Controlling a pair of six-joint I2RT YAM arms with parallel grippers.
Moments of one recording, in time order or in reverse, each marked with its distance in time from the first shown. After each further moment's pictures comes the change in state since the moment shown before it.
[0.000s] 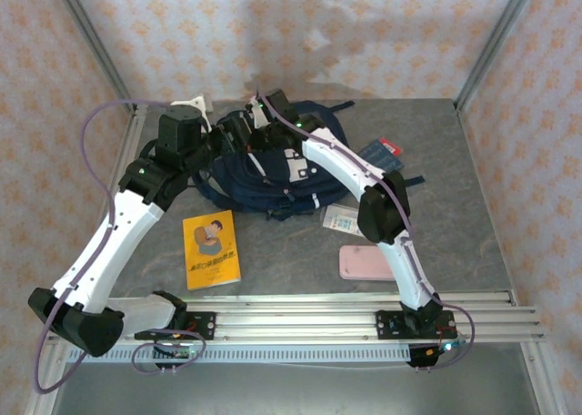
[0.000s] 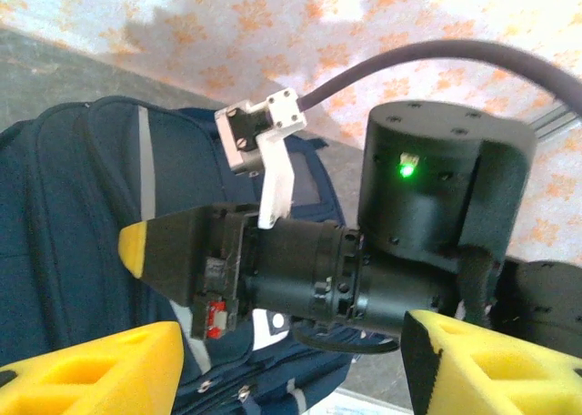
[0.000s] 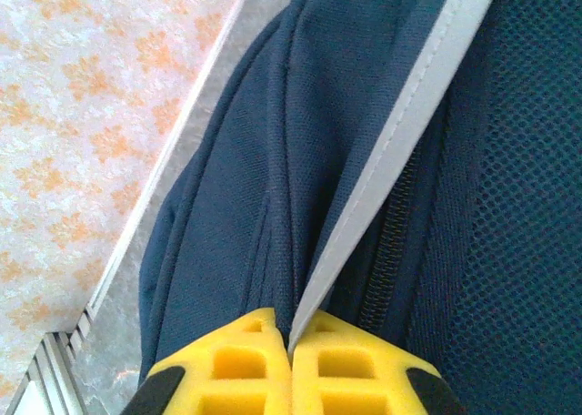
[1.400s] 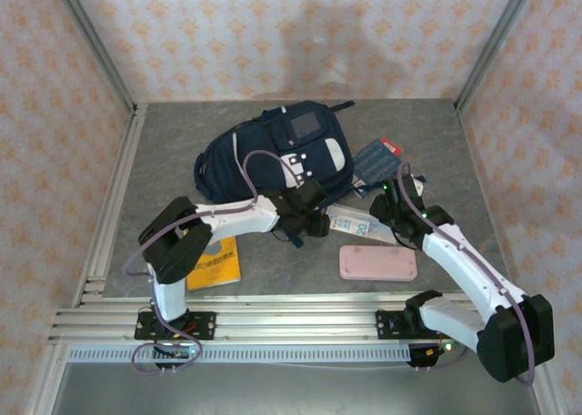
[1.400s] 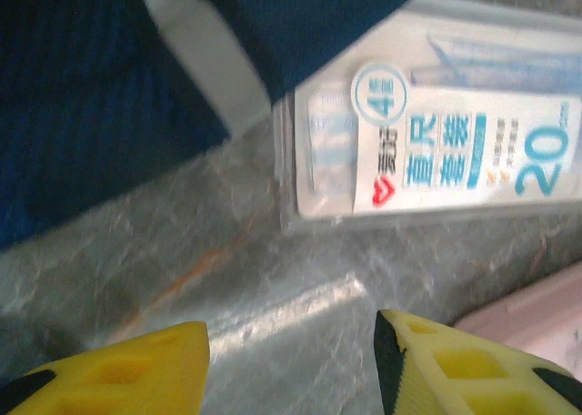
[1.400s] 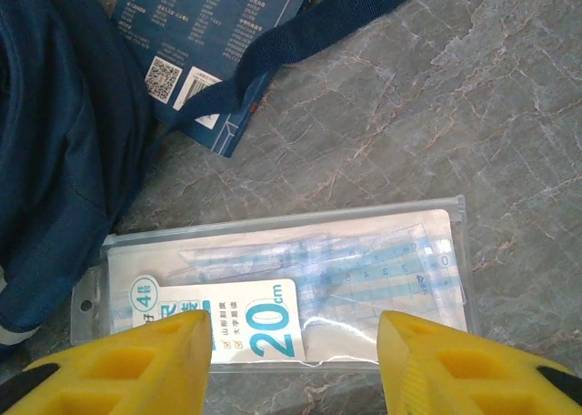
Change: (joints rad) left arm -0.480 0.667 -0.125 0.183 0.043 -0.055; right arm -0.340 -1.250 -1.506 0.010 0.580 0.283
